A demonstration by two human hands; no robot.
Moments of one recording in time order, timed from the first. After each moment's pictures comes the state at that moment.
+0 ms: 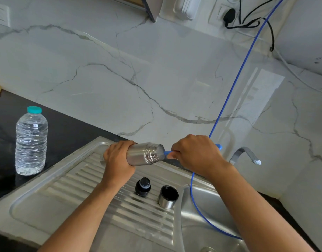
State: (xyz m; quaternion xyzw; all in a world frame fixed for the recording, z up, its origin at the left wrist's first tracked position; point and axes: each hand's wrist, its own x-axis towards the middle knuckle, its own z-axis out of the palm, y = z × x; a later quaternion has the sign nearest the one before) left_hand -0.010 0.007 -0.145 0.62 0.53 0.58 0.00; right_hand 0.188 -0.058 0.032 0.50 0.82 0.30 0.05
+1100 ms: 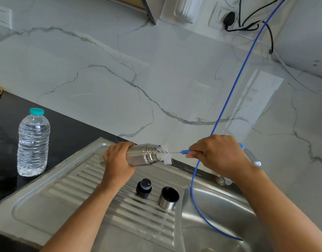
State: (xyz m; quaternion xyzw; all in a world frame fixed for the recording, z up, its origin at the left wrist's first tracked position) left_hand -0.011 0.006 -0.144 0.61 0.54 0.57 0.01; right_hand 0.236 -0.061 0.046 0.48 0.81 0.33 0.01
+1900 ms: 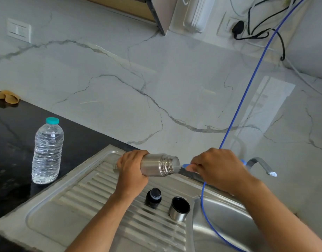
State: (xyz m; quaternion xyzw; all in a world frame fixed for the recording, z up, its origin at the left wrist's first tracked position) left_hand -0.009 0.005 -0.141 0.62 0.53 0.58 0.01; right_hand 0.201 -0.071 0.043 0.53 0.81 0.26 0.04
